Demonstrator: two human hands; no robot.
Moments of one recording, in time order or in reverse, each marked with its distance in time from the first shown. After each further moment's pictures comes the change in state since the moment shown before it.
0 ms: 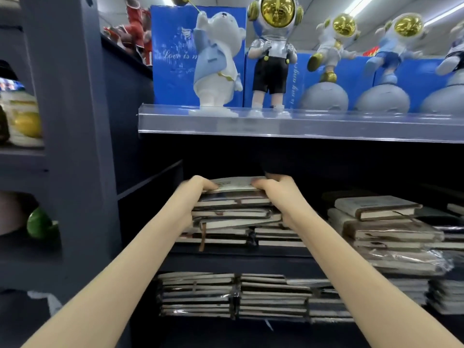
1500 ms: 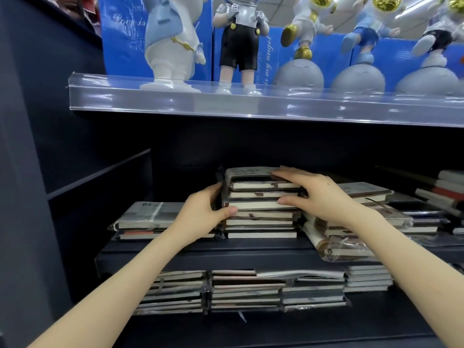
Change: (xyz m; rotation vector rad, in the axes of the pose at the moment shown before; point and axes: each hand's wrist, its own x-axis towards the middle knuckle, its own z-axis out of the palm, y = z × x) left_hand 0.020 -0.056 0.064 0.541 -0.310 0.555; right_hand 0.015 0.051 -0.128 -0.872 -0.199 -0.546
